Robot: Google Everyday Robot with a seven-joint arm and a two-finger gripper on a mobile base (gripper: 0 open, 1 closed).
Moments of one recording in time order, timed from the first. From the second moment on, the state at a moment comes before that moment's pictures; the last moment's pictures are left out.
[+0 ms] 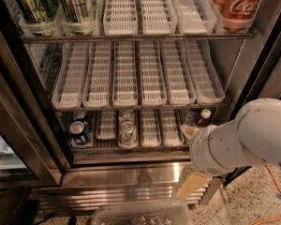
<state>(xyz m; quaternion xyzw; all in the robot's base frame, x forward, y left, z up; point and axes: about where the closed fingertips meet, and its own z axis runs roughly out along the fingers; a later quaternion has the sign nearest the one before) 0.412 -0.109 0.772 -0.62 0.74 0.05 0.27</state>
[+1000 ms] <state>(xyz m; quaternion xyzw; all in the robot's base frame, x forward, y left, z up) 0.424 -0.038 0.646 -0.63 0.71 0.09 0.31</state>
